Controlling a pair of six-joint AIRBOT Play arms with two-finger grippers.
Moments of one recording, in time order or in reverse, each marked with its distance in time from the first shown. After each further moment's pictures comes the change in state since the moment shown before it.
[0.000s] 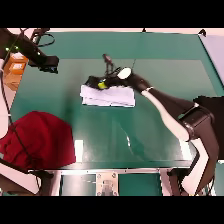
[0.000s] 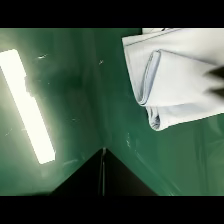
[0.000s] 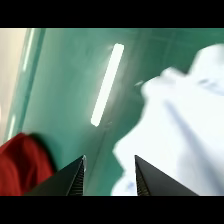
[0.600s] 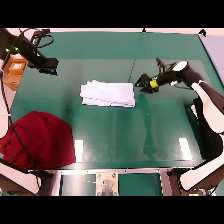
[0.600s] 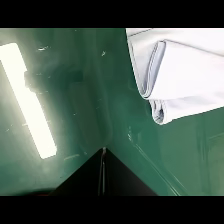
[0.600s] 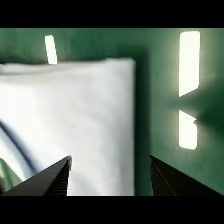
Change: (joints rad) left arm 0.003 0.002 -0.008 0.000 -0.009 0.015; right arm -0.471 0.137 -0.272 -0.214 0.356 0.086
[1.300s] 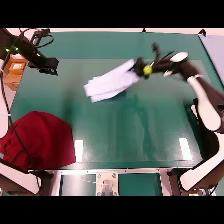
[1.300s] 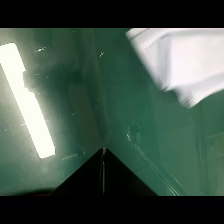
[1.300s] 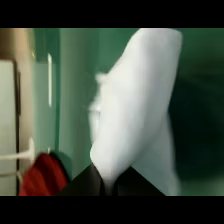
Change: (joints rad) left arm 0.000 0.000 0.000 -0.003 -0.002 -0.005; right arm 0.008 -0.006 0.269 0.311 0.018 -0.093
